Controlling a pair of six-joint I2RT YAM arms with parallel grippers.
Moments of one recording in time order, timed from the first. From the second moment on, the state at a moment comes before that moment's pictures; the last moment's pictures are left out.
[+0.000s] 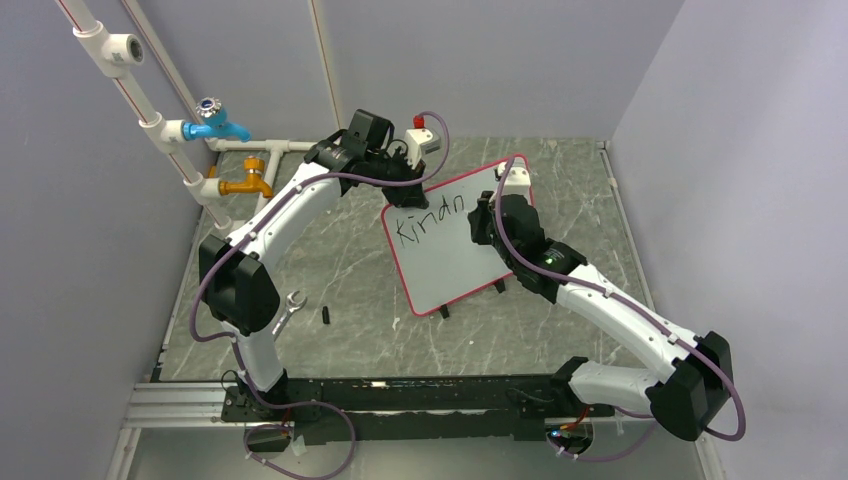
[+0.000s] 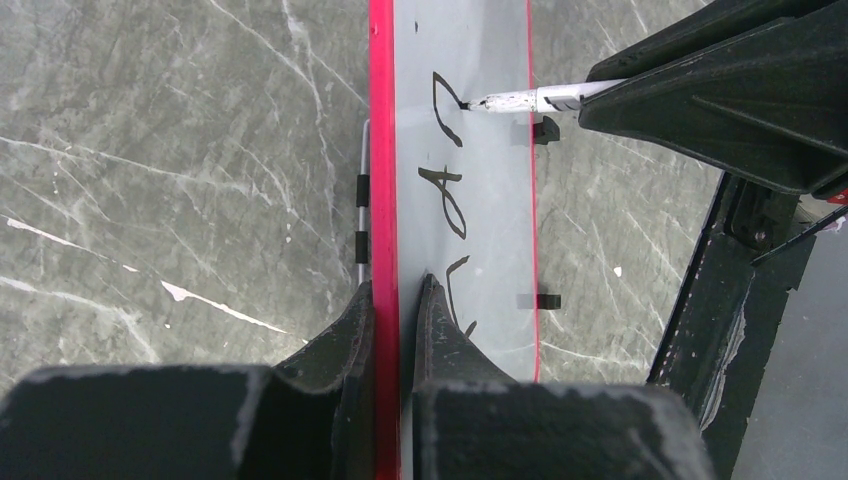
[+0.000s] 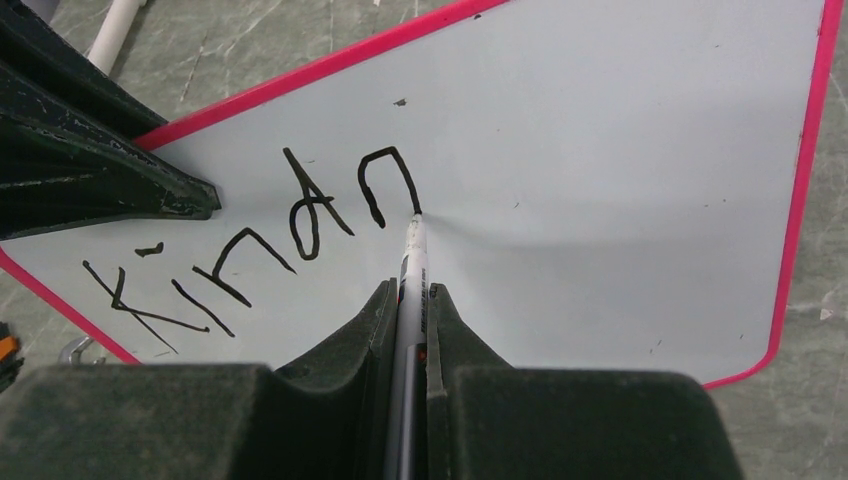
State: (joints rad) left arm -0.53 1.82 1.78 -0.74 0.59 0.24; right arm 0.68 1.14 0.94 -0.19 0.38 0.42
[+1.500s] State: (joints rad) left arm -0.53 1.82 1.78 -0.74 0.59 0.24; right arm 0.59 1.18 1.01 -0.17 0.36 0.37
